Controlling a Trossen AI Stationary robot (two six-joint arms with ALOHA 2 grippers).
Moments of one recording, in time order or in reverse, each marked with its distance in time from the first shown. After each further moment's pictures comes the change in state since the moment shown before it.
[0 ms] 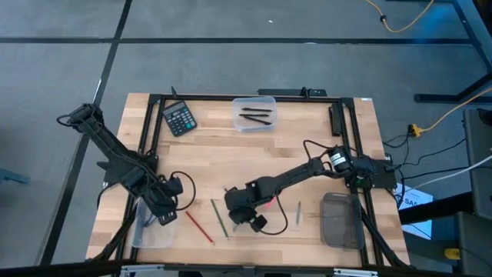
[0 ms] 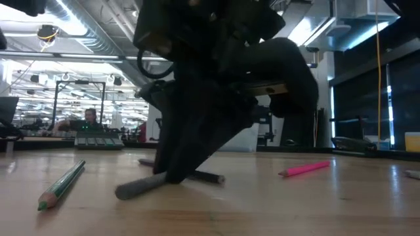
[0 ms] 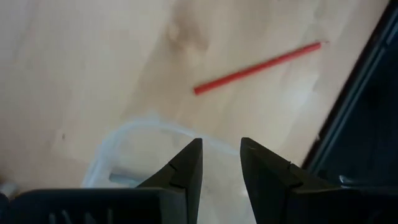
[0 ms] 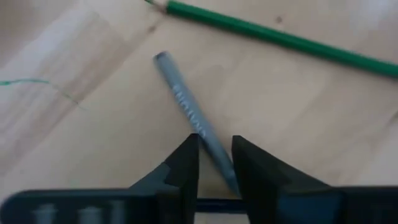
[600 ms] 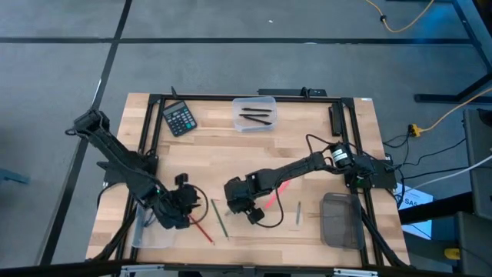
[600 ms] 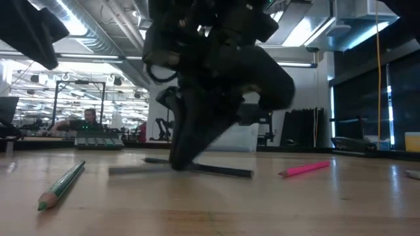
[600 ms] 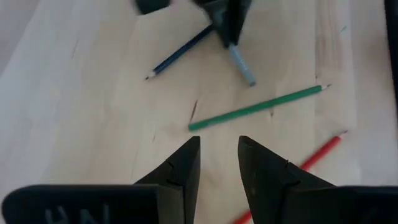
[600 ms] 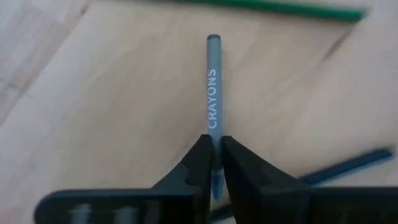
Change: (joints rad) left arm -0.012 0.173 -0.002 0.285 -0.467 0.454; right arm -0.043 -0.039 -0.008 -0.036 0.024 0.109
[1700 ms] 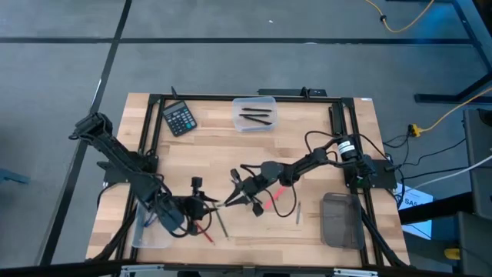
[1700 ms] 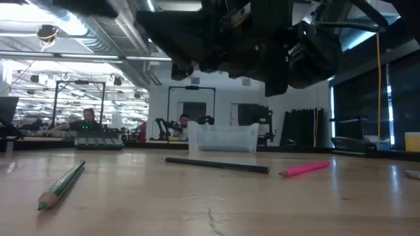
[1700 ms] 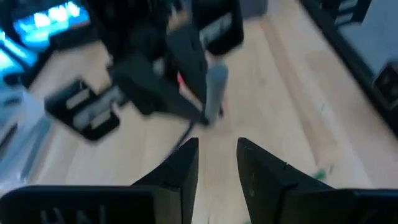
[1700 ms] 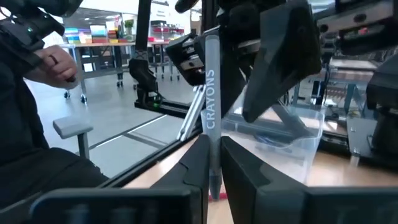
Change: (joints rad) left arm 0.020 0.065 0.000 0.451 -0.209 0.575; right arm -0.083 -0.091 -0.620 1.709 -0.288 0.340
